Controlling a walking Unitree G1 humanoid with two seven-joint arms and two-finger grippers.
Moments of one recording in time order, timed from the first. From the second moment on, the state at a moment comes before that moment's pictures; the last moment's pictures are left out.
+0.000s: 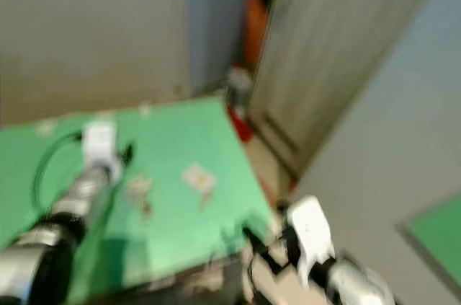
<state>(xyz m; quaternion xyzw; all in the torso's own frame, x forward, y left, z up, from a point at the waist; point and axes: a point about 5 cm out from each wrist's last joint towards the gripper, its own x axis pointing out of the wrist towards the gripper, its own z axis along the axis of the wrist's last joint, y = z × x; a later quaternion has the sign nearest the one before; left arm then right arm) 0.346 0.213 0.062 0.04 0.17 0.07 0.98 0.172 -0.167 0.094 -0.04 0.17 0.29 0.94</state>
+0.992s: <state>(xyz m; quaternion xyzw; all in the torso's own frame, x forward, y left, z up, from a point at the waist) 0.337 0.183 0.040 0.00 0.22 0.03 0.97 0.146 -0.189 0.106 -0.07 0.20 0.26 0.94</state>
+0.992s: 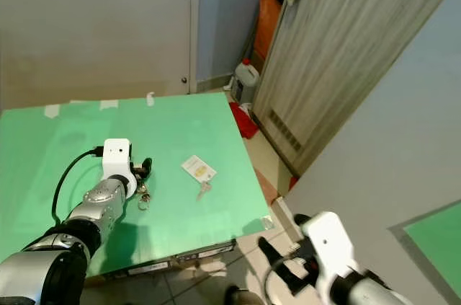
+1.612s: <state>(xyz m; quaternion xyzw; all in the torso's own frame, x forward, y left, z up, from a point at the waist) 0.334 0.192 0.037 -0.03 0.24 0.06 0.97 0.124 -0.201 0.124 -0.07 0.22 0.24 0.94</state>
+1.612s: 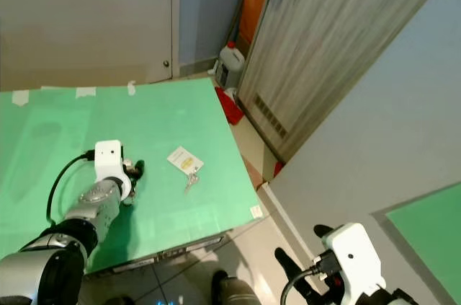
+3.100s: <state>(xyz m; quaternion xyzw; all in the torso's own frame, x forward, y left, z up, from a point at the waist) 0.350 0.172 0.090 -0.04 0.03 -0.02 1.00 0.237 -0.141 0.071 0.00 0.15 0.29 0.95</state>
